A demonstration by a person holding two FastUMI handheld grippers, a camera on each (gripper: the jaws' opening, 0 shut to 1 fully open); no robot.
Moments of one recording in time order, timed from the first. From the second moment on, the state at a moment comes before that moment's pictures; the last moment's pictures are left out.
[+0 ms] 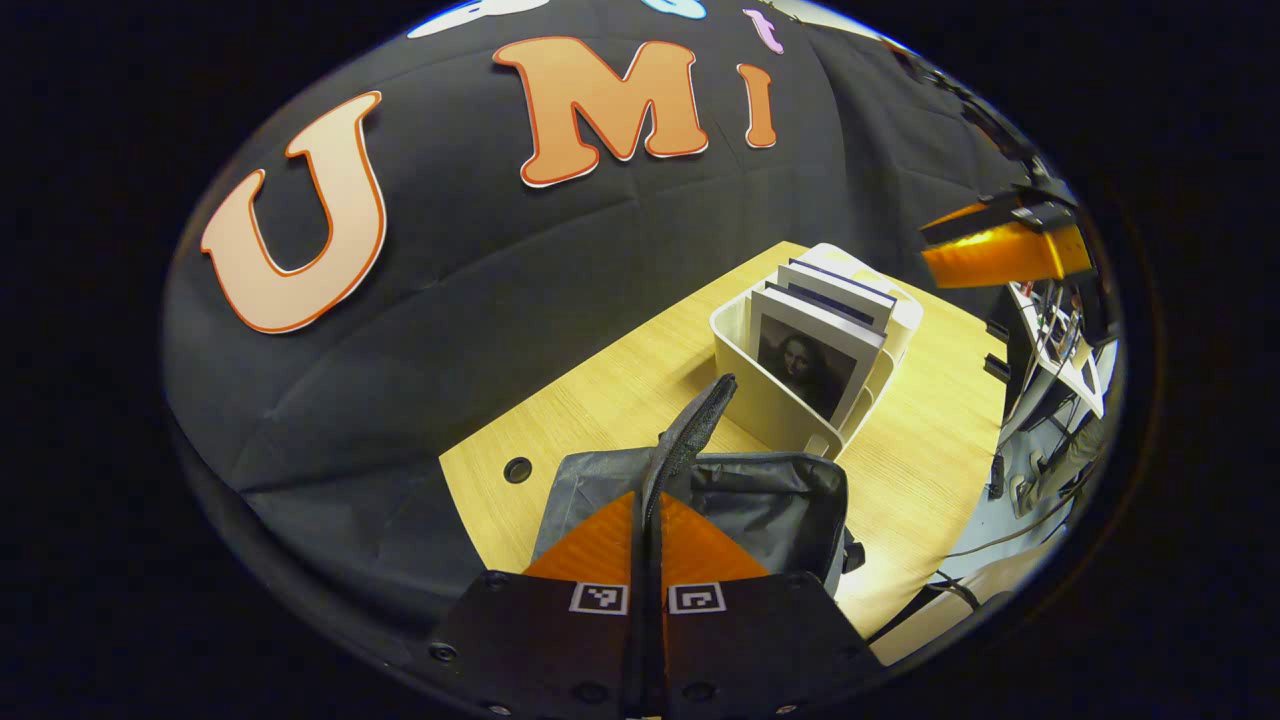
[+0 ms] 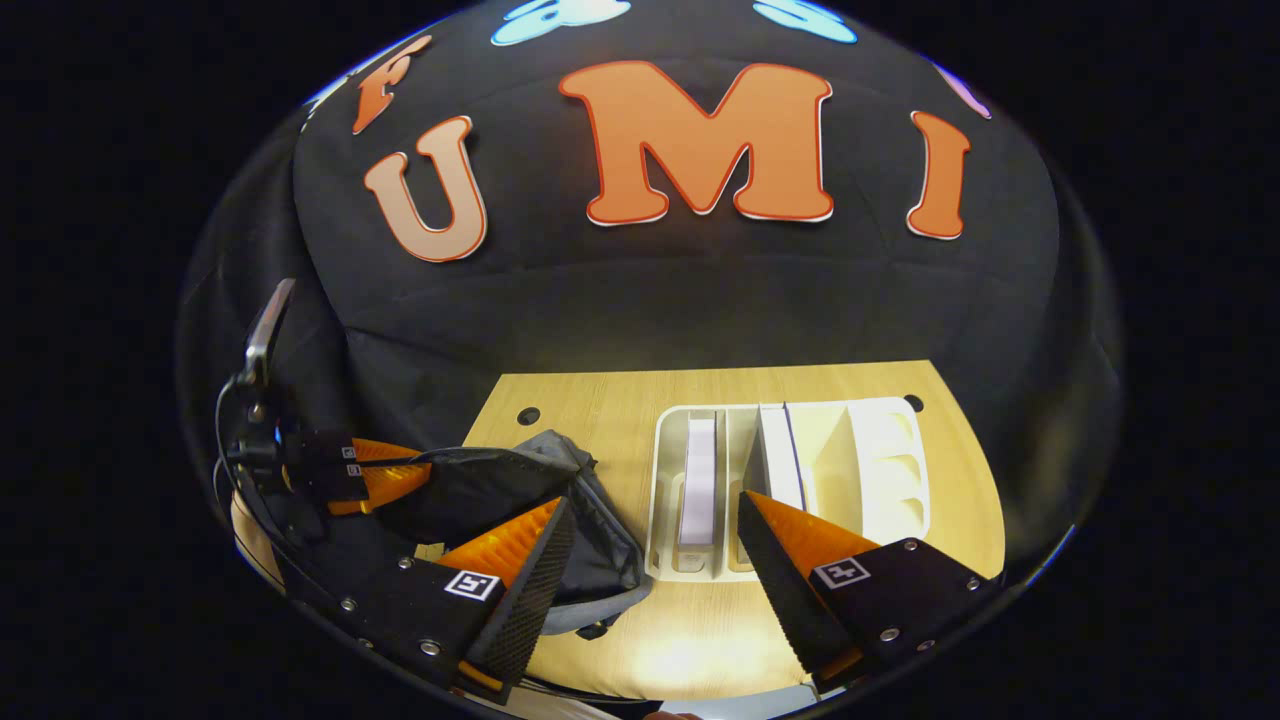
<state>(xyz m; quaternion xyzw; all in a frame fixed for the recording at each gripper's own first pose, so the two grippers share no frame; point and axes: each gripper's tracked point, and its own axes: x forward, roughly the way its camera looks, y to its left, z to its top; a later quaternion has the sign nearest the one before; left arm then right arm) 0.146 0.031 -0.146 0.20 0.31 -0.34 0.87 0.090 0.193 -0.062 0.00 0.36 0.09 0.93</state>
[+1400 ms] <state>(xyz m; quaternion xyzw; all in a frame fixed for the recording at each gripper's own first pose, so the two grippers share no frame) 0.144 0.026 -0.155 0.19 0.35 -0.30 0.87 0.188 0.172 -0.220 -0.05 0.59 0.03 0.80</state>
